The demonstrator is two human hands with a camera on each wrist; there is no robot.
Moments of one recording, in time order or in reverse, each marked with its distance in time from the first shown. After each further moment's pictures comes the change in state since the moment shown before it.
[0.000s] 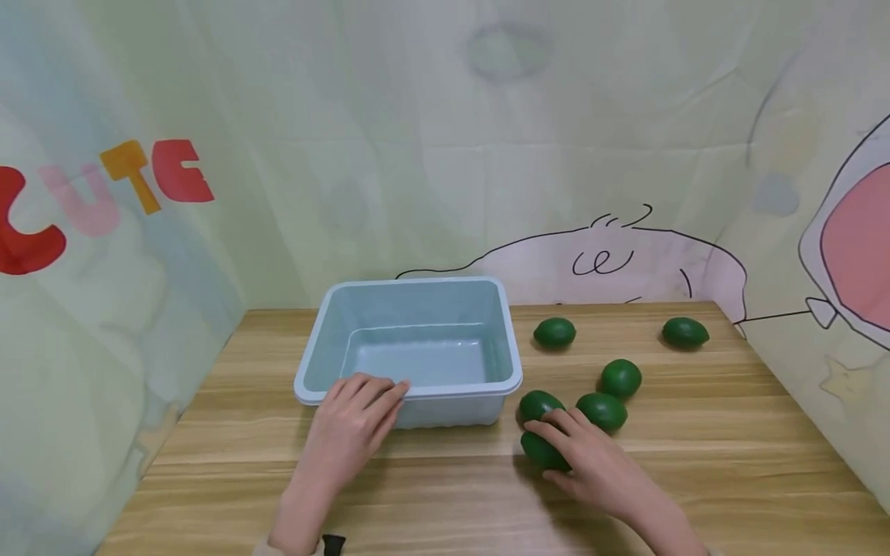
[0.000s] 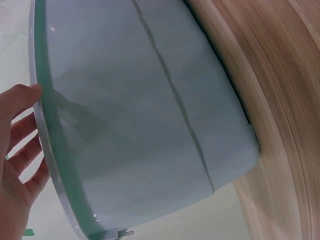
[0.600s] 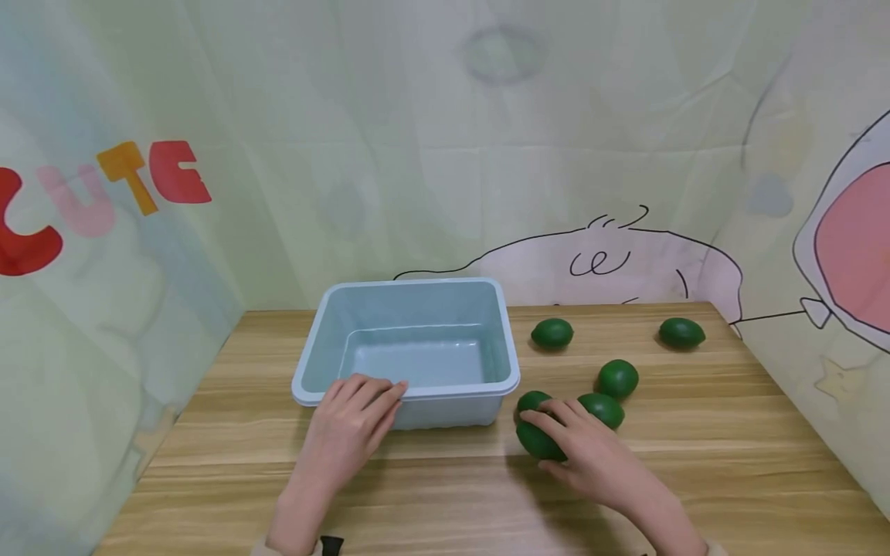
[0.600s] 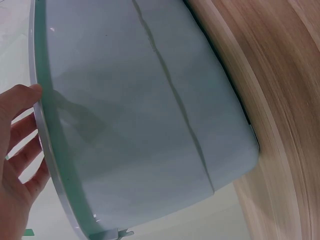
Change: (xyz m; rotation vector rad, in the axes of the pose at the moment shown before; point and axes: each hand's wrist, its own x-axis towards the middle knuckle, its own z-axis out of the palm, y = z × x) left_hand -0.001 0.000 0.000 0.004 -0.015 -0.010; right_hand 0.007 -0.007 -0.016 -0.026 0.014 0.022
